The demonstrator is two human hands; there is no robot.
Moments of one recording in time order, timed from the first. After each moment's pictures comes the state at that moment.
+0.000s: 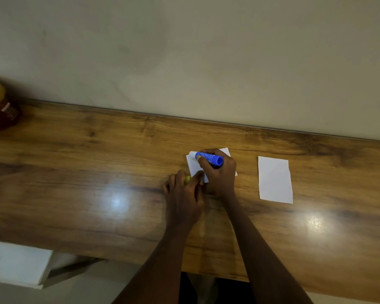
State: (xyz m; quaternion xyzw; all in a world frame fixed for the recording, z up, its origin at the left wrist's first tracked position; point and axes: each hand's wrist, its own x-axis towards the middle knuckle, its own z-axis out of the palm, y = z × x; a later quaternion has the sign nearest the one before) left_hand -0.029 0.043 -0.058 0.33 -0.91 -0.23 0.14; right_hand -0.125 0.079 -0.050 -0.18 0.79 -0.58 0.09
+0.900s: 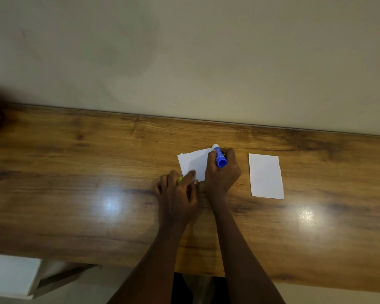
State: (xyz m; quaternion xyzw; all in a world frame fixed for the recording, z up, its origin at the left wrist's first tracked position) left_hand -0.029 0.043 -0.060 0.33 -0.90 -0.25 0.13; right_hand -0.123 0.077 -0.055 0.00 0.82 -0.57 -0.10
